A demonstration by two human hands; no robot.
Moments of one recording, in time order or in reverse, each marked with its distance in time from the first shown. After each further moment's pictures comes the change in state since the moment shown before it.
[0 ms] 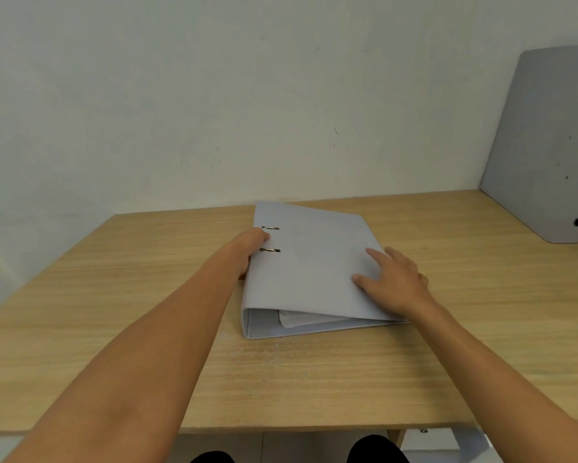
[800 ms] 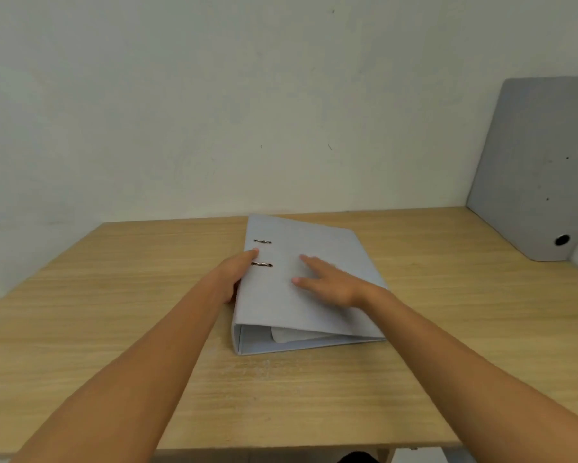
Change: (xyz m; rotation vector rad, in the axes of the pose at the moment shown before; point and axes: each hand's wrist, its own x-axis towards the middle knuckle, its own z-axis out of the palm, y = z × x) left_hand 0.006 -0.024 -0.011 -0.095 -0.063 0.063; right_hand 0.010 -0.081 -0.002 0.061 -0.403 -0.264
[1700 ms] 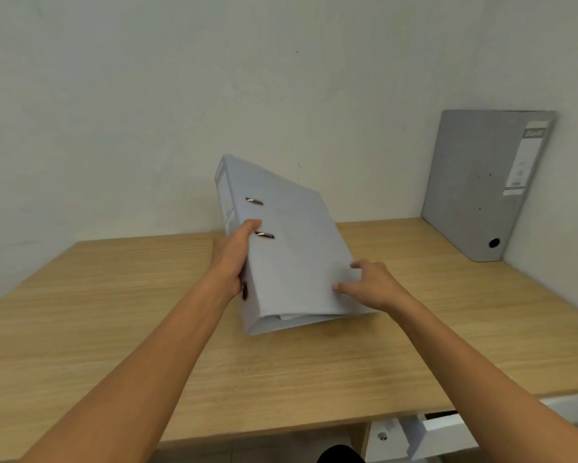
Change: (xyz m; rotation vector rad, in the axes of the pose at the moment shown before) left_hand -0.068 0.037 0.044 -0.290 -0.018 0.308; right_hand -0.089 0.048 -0.045 0.210 0.392 0.264
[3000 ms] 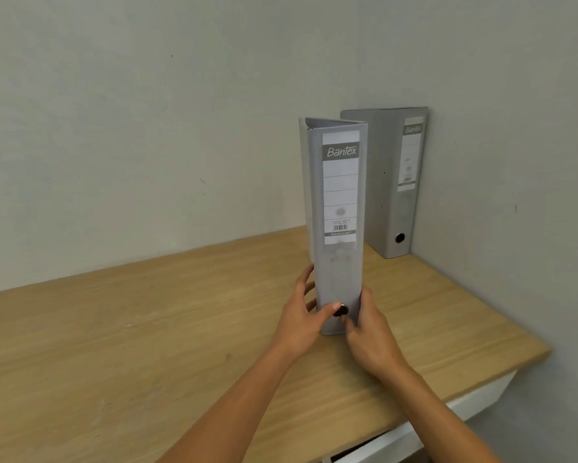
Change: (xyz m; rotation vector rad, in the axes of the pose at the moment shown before) left_hand -0.036 -0.146 0.228 0.348 -0.566 0.277; right_hand -0.013 0.162 -0.041 0.378 0.360 -0.122
